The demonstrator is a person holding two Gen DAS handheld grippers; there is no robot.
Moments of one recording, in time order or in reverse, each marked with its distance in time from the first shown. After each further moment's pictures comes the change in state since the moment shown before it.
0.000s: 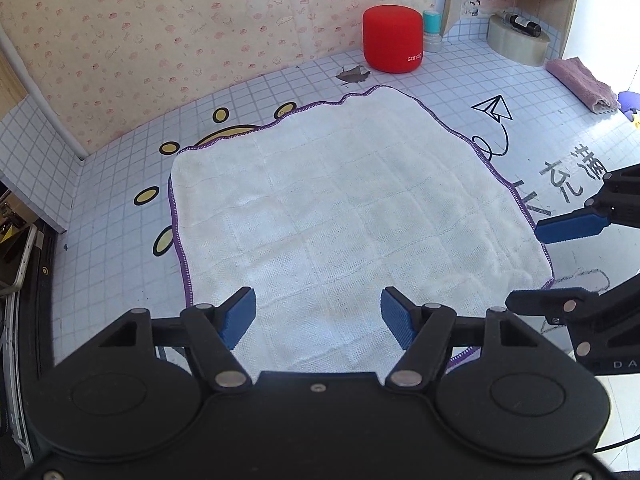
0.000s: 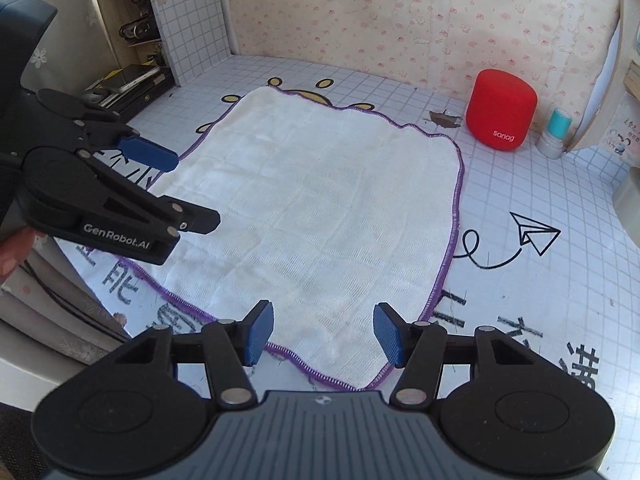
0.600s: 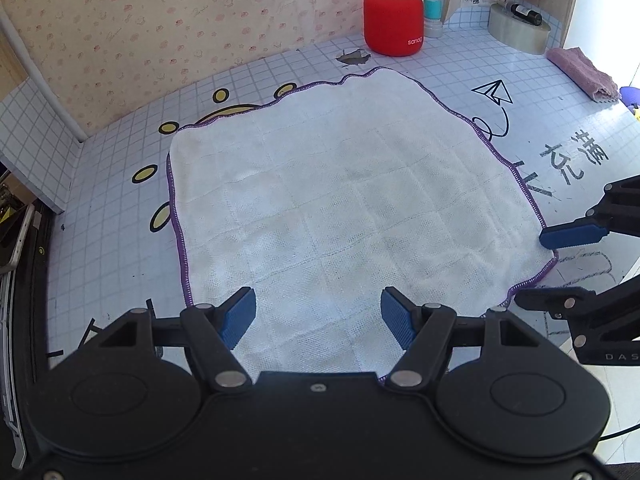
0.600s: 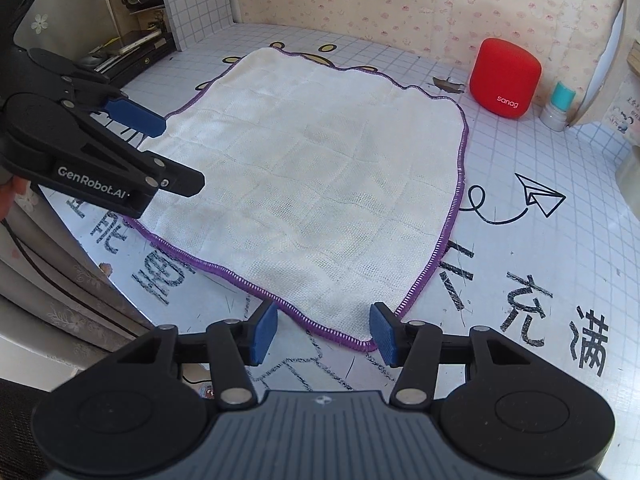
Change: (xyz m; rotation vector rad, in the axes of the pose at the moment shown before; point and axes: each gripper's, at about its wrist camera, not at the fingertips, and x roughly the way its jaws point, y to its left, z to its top) left arm 0.003 0.000 -0.013 -0.010 0.026 0.003; right arm 0.011 0.000 -0.022 -0.020 0.041 -0.025
